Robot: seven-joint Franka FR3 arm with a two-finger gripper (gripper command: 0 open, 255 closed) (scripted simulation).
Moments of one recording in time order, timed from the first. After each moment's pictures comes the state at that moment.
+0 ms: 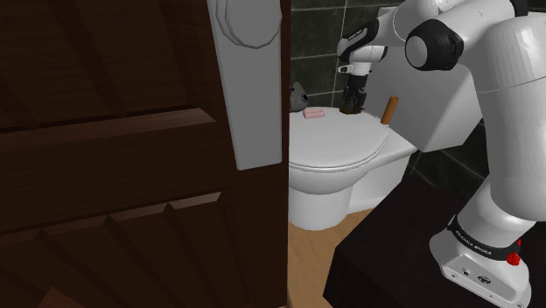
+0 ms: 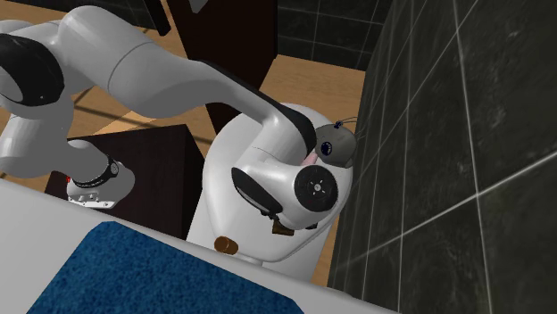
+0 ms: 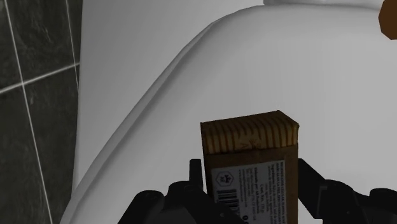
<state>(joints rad) -0.01 0.61 -0.59 -1.55 0.44 1.87 -1.85</state>
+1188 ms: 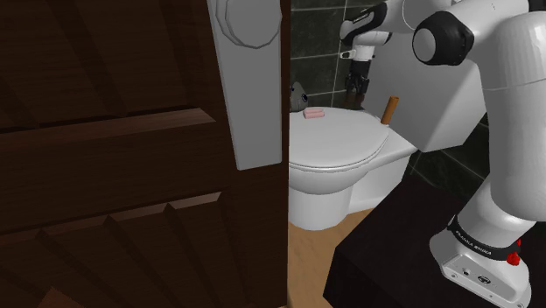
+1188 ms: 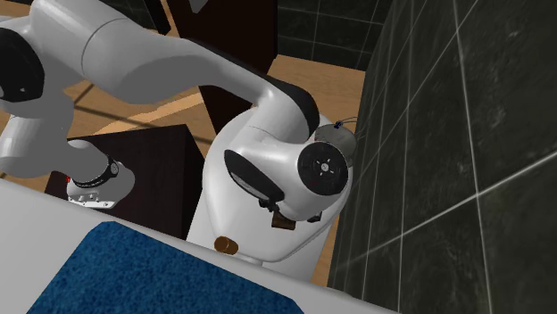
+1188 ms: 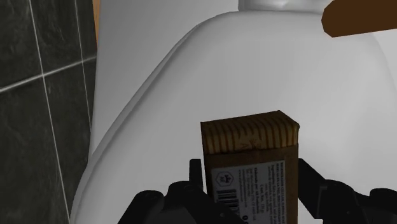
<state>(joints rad) 0.00 0.55 -0.61 -1.48 0.41 1.75 -1.82</state>
